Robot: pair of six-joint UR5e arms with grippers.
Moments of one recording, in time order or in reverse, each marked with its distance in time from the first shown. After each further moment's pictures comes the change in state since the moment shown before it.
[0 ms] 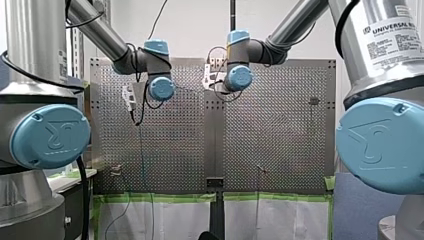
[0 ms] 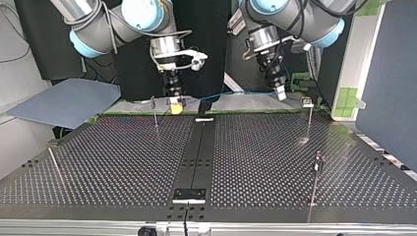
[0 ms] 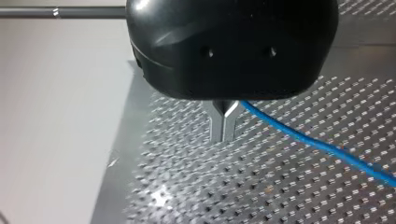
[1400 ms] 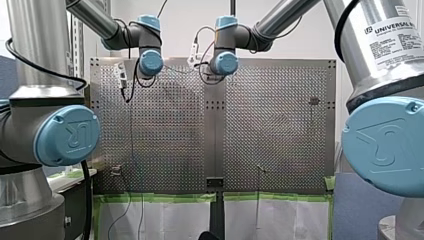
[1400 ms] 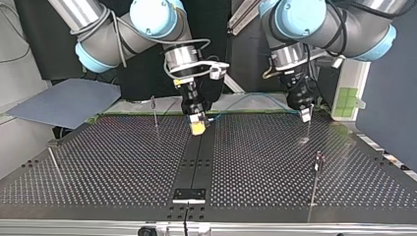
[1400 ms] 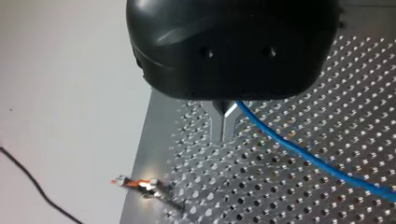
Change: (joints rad) left arm 0.158 0.076 0.186 -0.352 0.138 -0.042; right arm 0.064 0.041 -0.221 0.016 -0.059 0.066
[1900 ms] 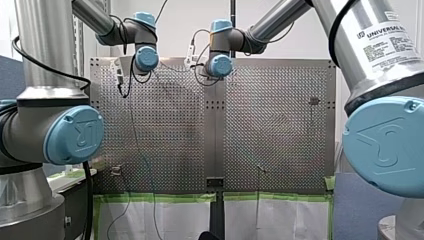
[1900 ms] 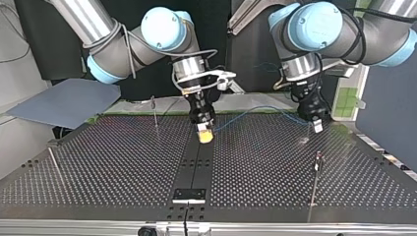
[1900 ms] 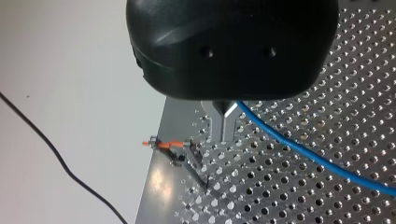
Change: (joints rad) left arm 0.081 0.000 0.043 -0.033 0.065 -0.034; right arm 0.009 0.079 -0.096 0.016 -0.005 0.024
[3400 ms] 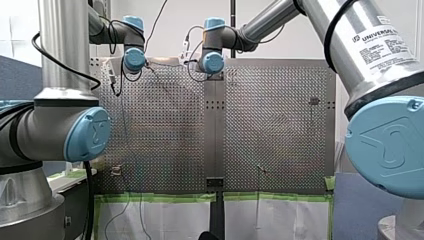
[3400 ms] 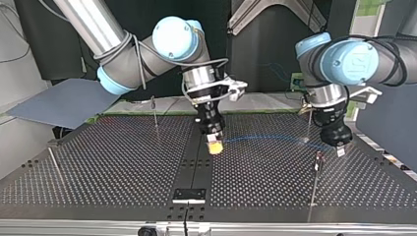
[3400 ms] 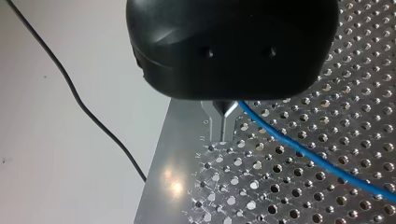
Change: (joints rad) left arm 0.197 -0.055 0.090 -0.030 0.213 -0.069; right arm 0.024 0.061 -0.134 0.037 0.022 0.020
